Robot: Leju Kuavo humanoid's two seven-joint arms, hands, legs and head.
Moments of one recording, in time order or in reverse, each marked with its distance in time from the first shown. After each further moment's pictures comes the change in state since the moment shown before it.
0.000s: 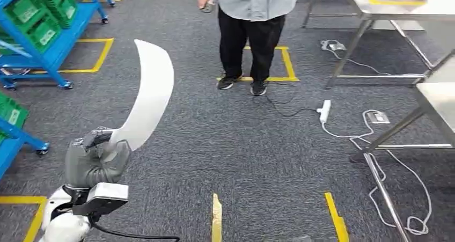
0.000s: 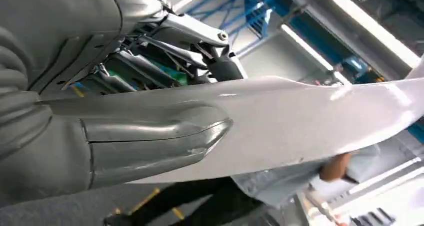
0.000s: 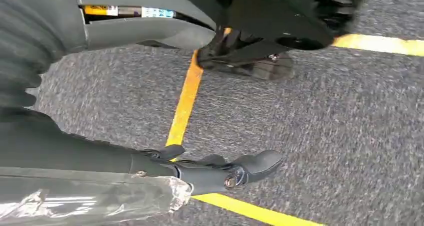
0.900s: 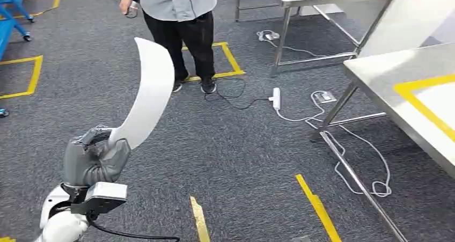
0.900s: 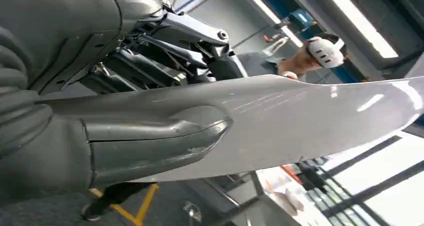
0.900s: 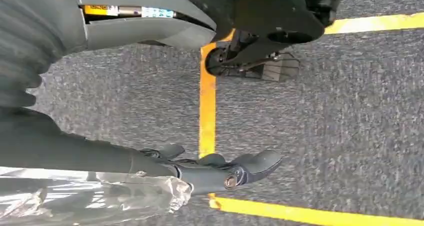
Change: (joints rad) left arm -0.018 0.003 -0.001 0.001 0.003 -0.023 -0.002; right arm 0.001 -0.002 0.000 0.010 -0.007 0.003 -0.010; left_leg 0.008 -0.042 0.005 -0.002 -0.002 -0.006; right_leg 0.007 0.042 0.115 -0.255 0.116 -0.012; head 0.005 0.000
